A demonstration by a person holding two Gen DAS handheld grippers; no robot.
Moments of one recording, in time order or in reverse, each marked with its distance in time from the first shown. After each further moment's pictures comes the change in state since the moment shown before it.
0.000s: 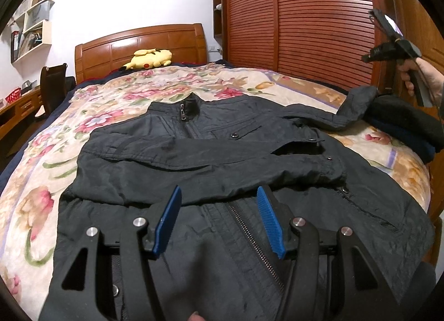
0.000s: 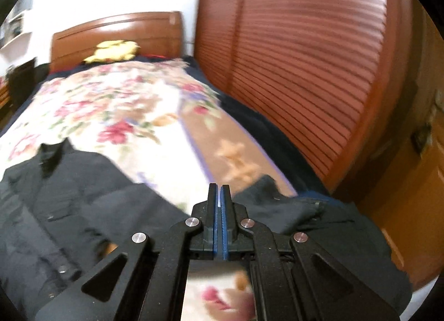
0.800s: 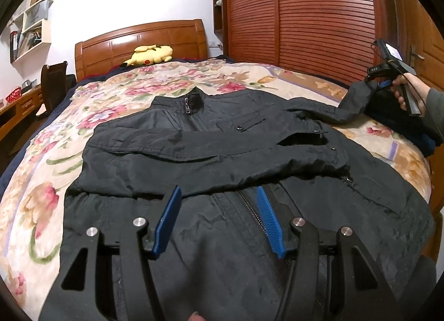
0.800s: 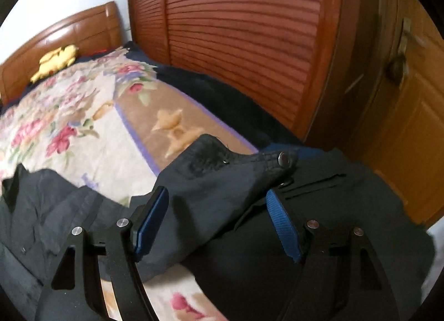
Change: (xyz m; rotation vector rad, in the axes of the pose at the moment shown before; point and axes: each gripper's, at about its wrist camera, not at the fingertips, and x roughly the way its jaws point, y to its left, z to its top) left arm -0.001 0.006 -0.007 0.021 0.028 0.010; right arm 0.080 -0.081 -0.038 0.298 0.168 -0.157
